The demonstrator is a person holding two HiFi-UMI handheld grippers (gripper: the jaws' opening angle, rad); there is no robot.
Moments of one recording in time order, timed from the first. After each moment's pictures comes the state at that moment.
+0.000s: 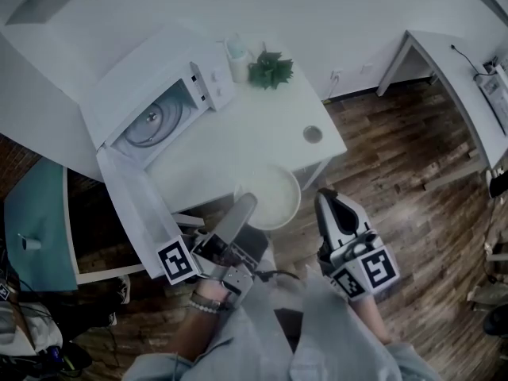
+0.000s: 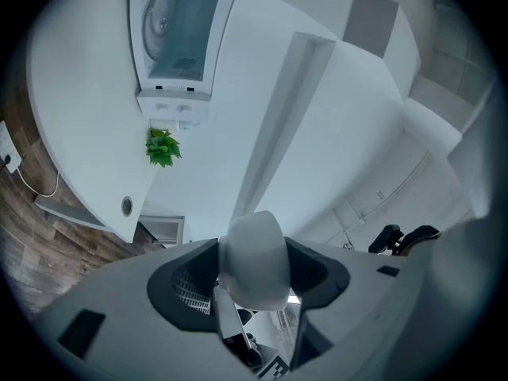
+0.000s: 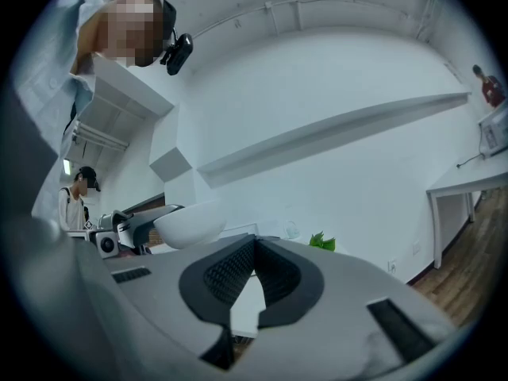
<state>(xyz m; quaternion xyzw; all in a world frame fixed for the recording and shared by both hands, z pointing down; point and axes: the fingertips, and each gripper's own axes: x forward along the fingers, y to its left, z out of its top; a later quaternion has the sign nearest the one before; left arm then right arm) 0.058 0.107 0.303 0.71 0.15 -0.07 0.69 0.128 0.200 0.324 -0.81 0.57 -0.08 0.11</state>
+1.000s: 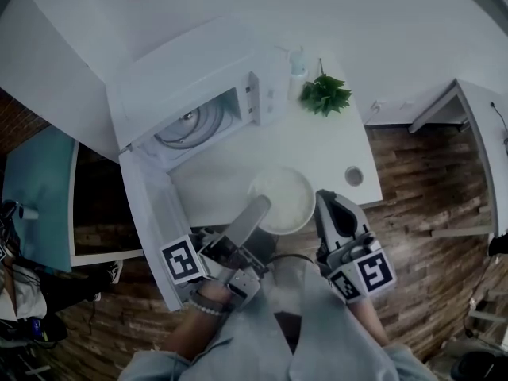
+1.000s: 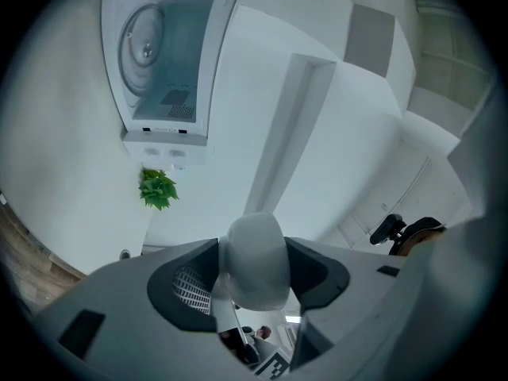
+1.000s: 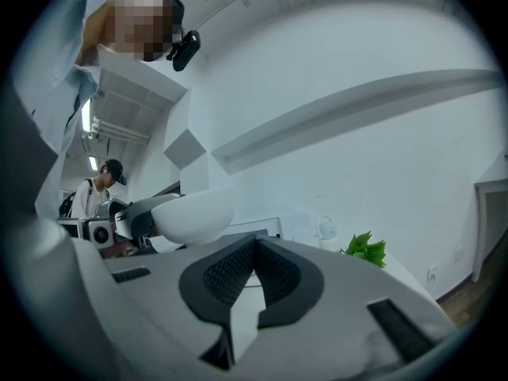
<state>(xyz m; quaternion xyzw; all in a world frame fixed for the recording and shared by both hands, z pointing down) 0.083 -0.013 0.309 0.72 0.09 -0.12 0.68 0.156 0.044 0.334 -0.75 0.65 -0.09 0.07</state>
